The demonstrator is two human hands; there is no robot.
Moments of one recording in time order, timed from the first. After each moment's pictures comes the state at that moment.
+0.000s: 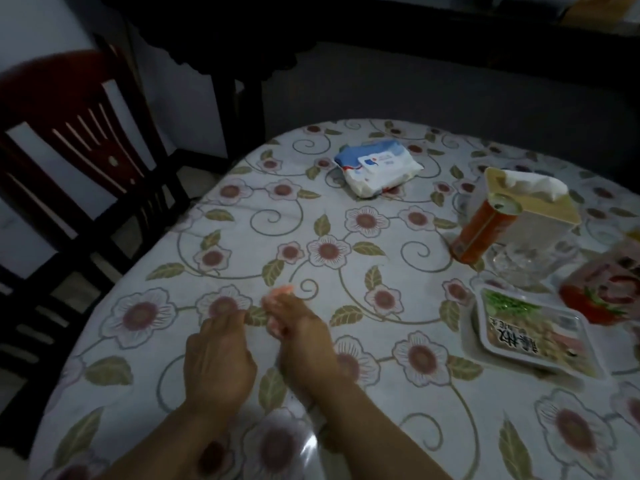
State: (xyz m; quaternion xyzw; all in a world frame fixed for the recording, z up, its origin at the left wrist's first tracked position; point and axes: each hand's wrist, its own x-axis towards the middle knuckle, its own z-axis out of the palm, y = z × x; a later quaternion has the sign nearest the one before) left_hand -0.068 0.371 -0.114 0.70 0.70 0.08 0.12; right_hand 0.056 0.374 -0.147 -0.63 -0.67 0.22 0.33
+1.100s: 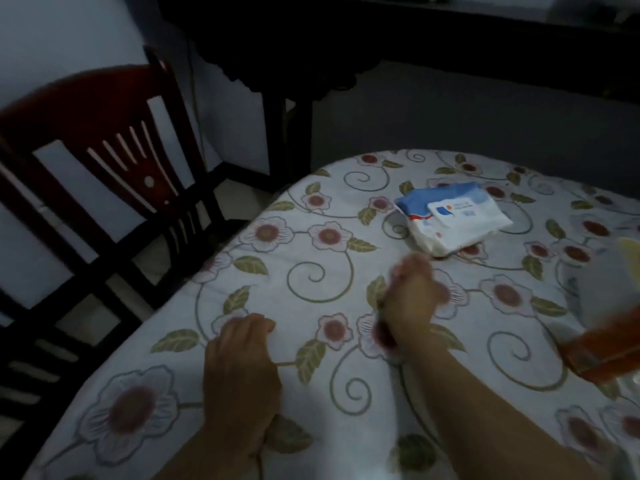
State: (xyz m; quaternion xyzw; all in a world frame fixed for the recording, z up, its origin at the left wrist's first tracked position) left_hand -0.065 0.490 -0.144 0.69 0.69 0.23 0.04; right_hand 0.152 0.590 -0.165 -0.79 -0.46 0.11 0.38
